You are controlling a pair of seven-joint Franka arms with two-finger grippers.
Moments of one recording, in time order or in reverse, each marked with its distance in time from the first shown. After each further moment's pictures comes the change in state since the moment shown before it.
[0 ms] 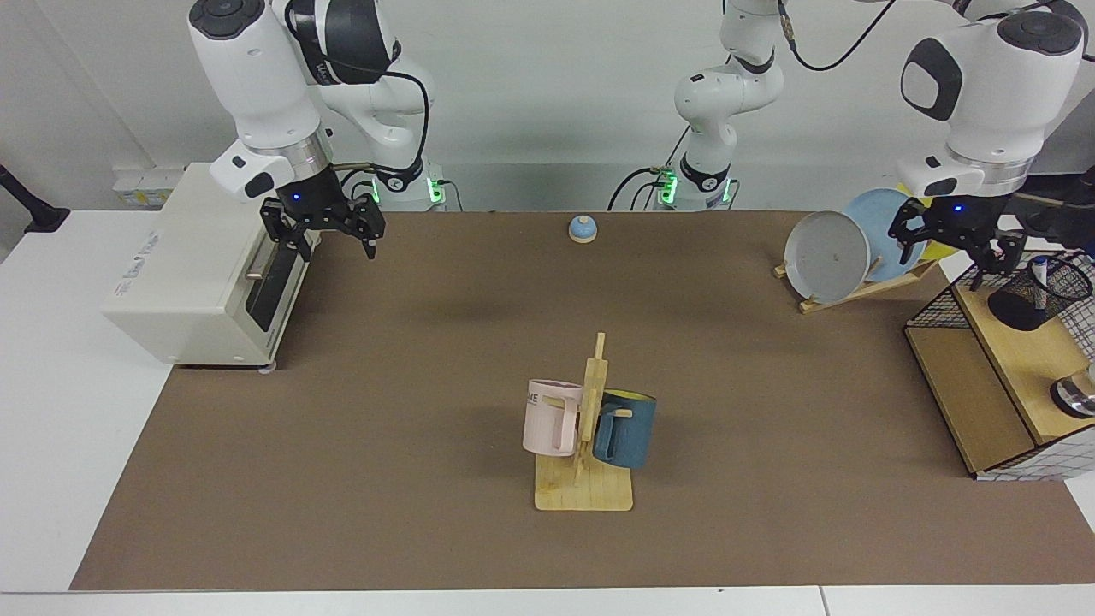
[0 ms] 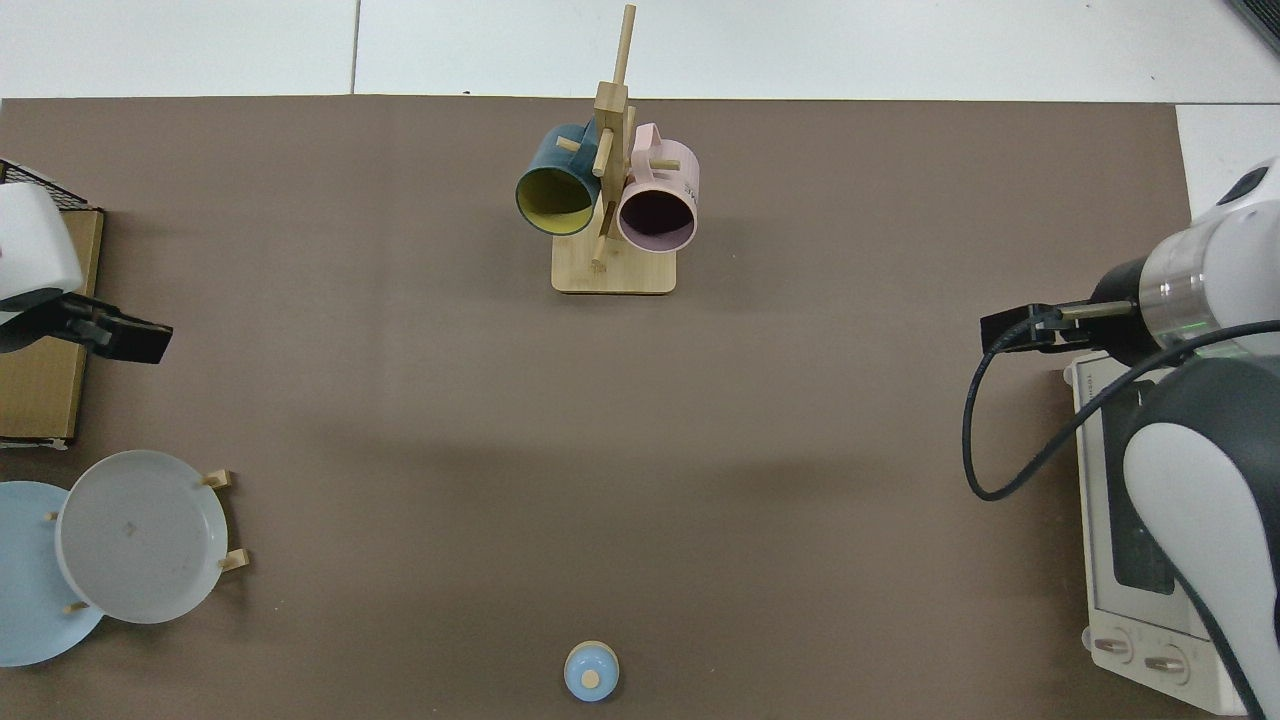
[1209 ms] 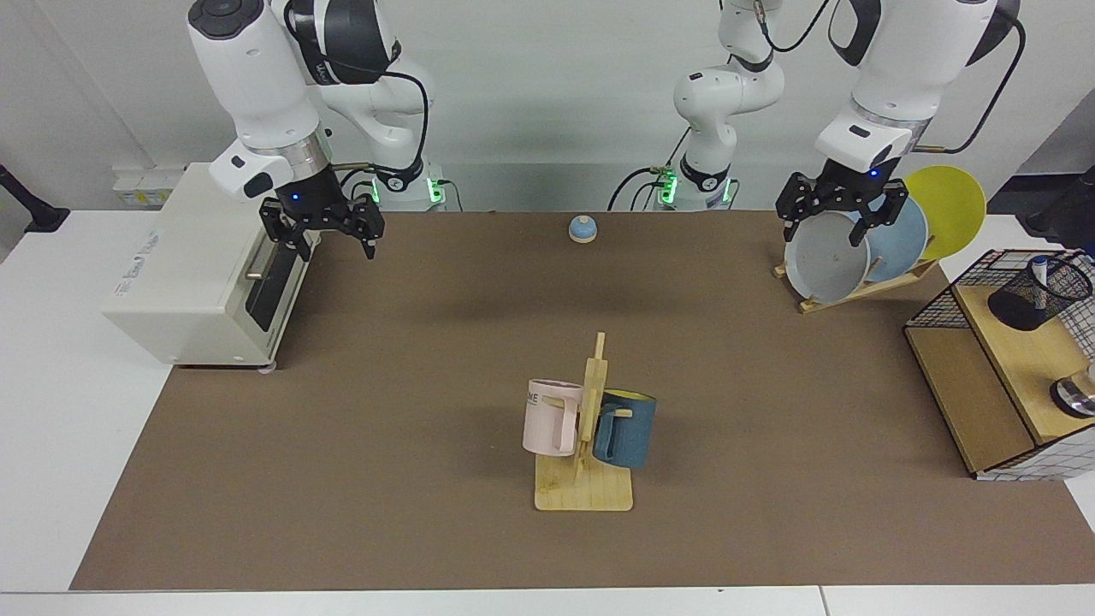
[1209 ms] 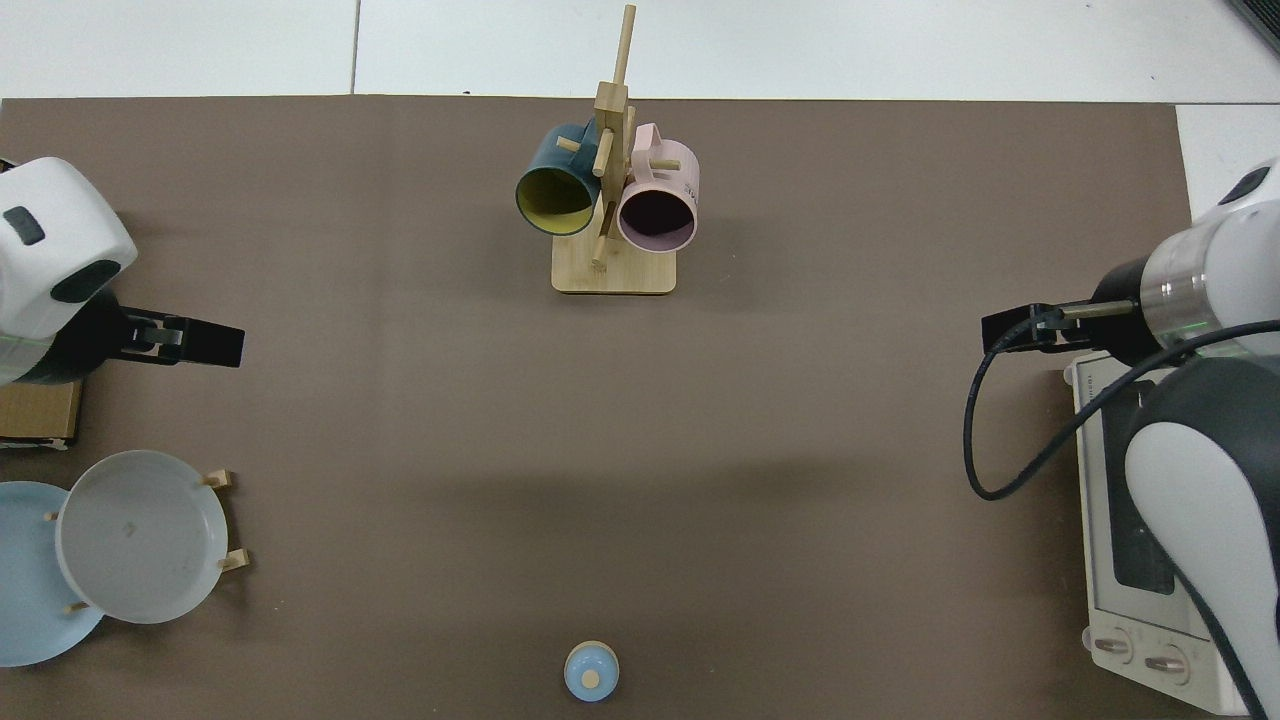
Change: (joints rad) left arm -0.065 -0.042 -0.030 0.068 -0.065 -0.170 -0.353; right arm -0.002 0.000 0.000 0.000 0.000 0.000 0.000
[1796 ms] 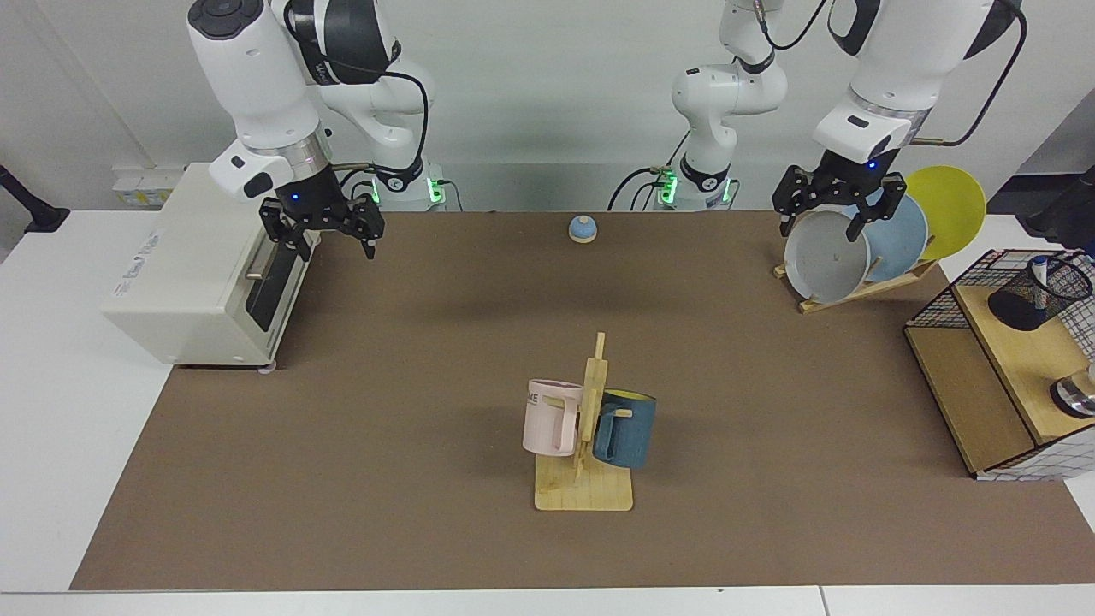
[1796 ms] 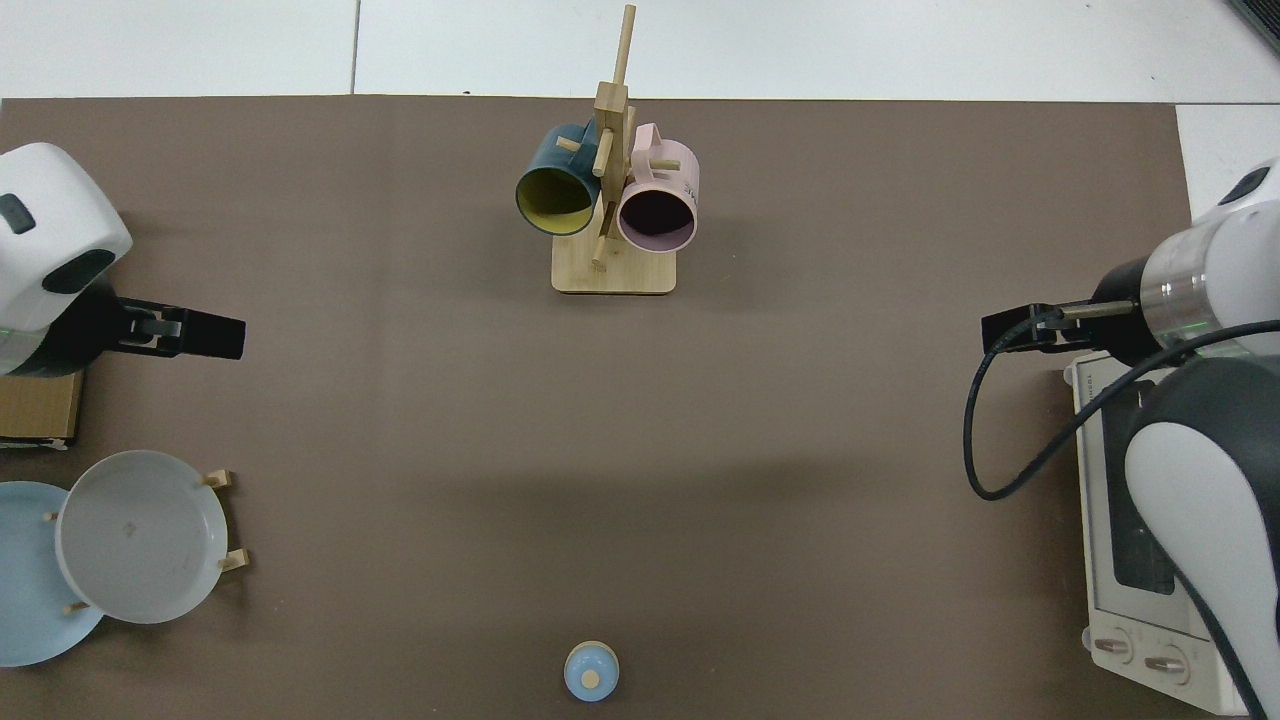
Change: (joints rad) left arm -0.148 0.010 0.132 0.038 0.000 -0.011 -0.011; right arm 0.000 0.000 0.000 0.000 0.000 0.000 0.000
